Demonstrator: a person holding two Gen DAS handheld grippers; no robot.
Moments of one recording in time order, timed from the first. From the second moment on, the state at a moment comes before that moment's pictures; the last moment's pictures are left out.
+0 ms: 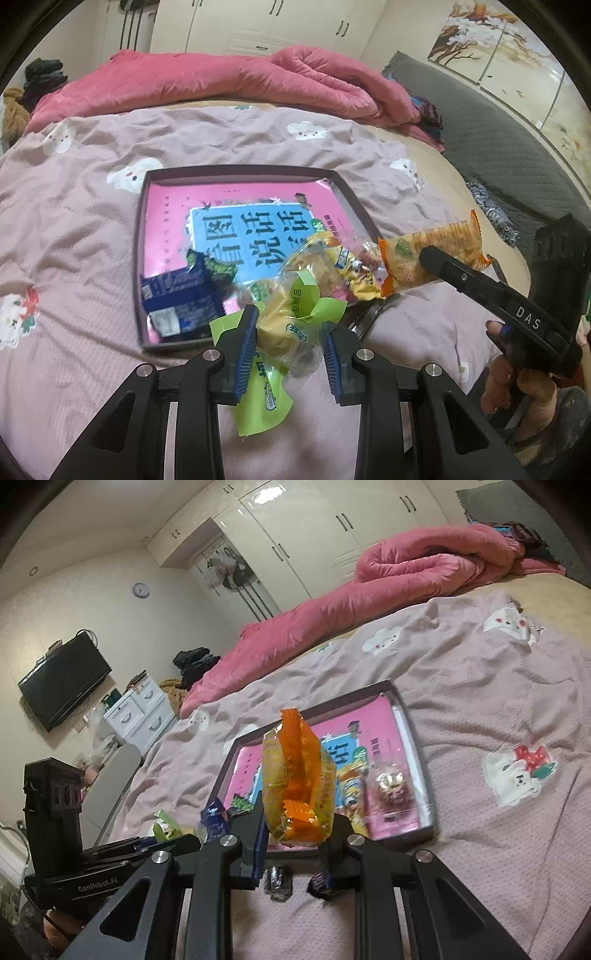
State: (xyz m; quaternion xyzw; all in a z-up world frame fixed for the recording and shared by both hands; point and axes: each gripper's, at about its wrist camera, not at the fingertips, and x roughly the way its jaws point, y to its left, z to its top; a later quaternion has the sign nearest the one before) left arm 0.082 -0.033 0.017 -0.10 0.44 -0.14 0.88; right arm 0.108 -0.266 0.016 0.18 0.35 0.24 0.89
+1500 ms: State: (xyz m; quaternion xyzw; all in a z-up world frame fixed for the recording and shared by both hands) left arm 0.146 -0.065 -0.026 -0.10 0.47 -0.15 0.86; right arm 0.146 -0.265 -0.029 0.15 0.41 0.18 0.88
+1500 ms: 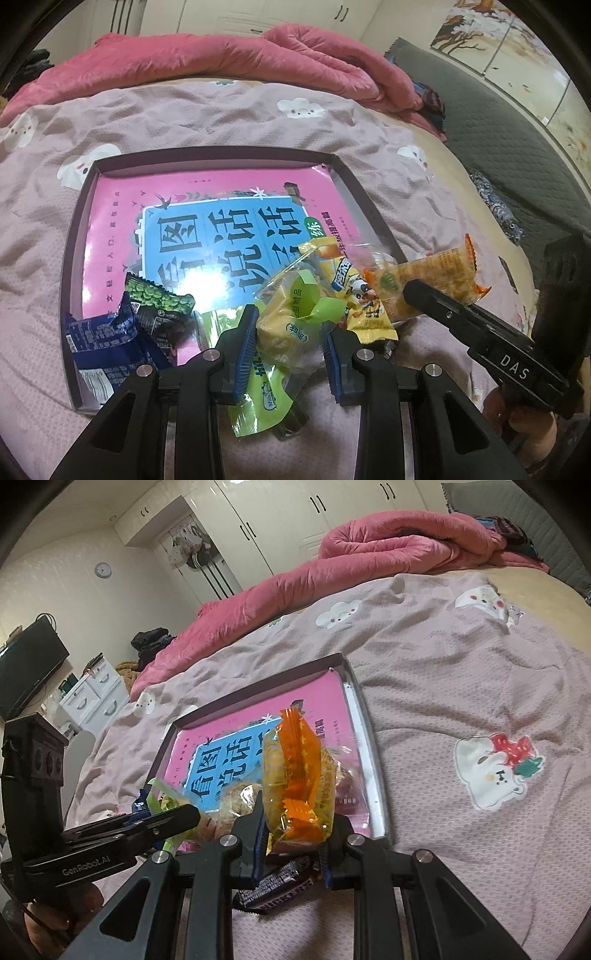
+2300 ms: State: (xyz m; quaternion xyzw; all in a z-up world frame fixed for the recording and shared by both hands) left arm 0.162 -0.057 -0.038 -0.11 0.48 -0.13 0.86; right arm 0.172 -0.249 -0.045 0.17 0.43 0.19 0.87
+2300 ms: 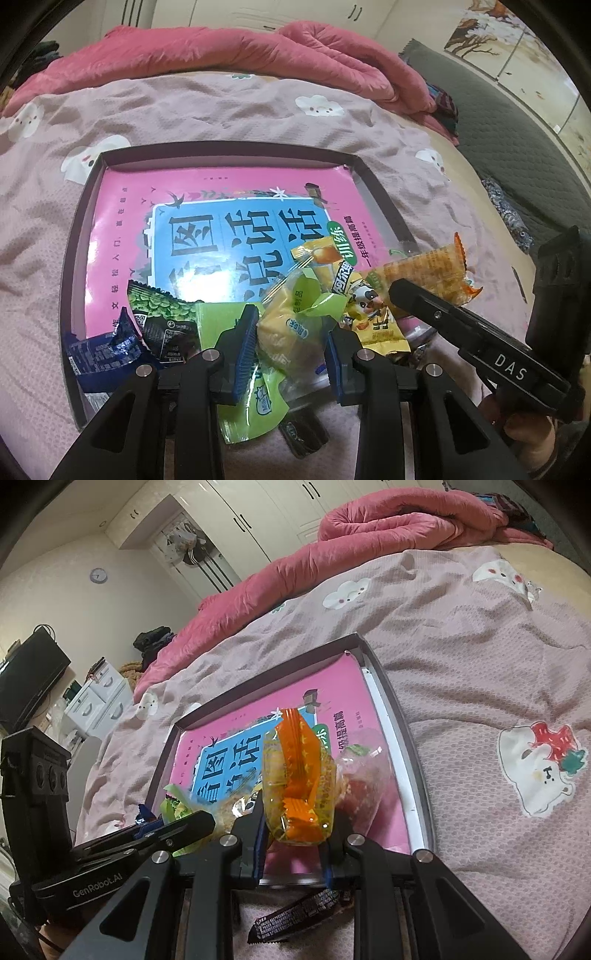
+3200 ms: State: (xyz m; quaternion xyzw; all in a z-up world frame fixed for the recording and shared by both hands) left arm 0.165 -0.058 -0.039 -0.11 0.48 -0.13 0.86; right arm 0.169 -0.261 -0.041 0.16 0.45 0.16 0.86
